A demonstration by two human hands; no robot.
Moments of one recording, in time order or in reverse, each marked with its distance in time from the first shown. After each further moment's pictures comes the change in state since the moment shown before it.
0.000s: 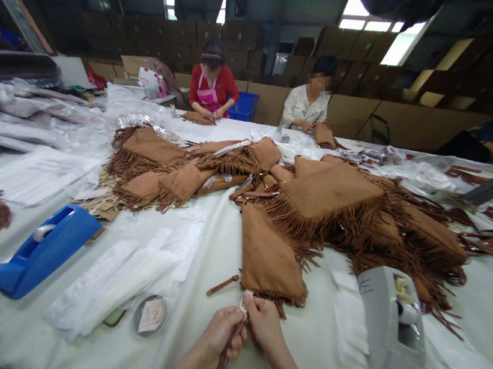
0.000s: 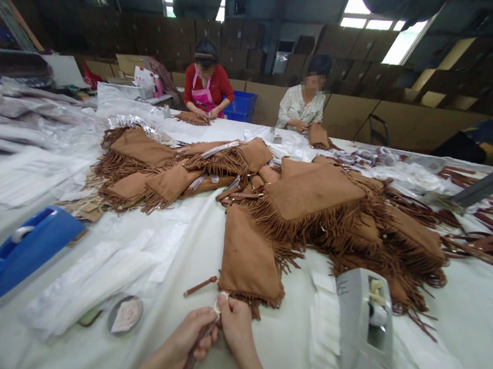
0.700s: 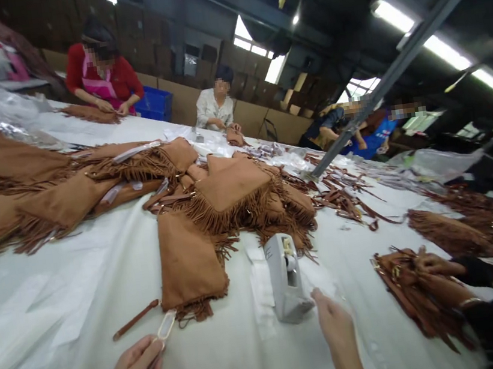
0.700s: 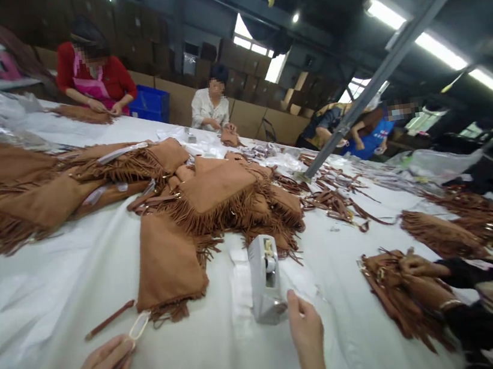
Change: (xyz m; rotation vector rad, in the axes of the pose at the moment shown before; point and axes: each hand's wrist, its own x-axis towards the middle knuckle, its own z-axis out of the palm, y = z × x) left_hand -0.007 -0.026 -0.018 0.152 0.060 0.032; right_hand -0.121 -0.007 -0.252 -0.378 0.972 0.239
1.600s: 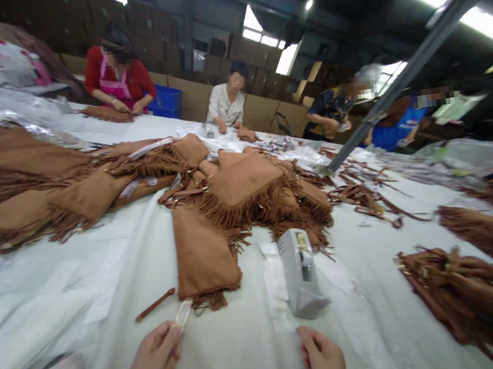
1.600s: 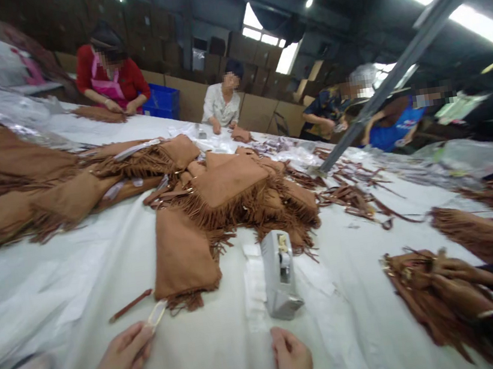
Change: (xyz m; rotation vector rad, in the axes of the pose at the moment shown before) left_hand -0.003 0.000 0.001 0.112 -0.013 0.079; right_hand -0.071 0.048 0.051 0.324 -0.261 0.146
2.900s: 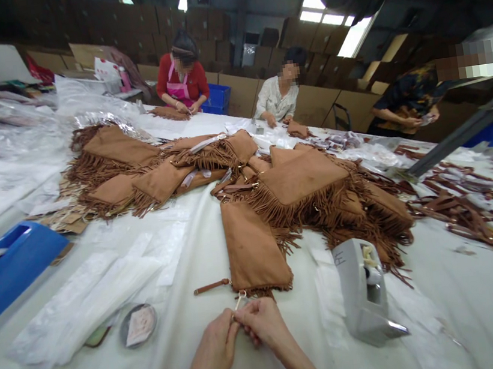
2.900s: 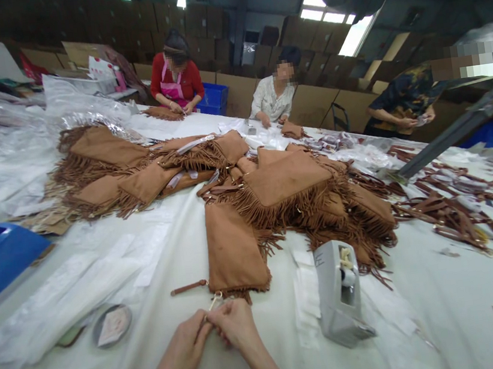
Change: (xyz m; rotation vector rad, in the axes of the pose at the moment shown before) left_hand -0.012 0.002 0.008 0.529 0.074 0.409; right_hand -0.044 -0.065 0.186 -0.246 -0.942 -0.056
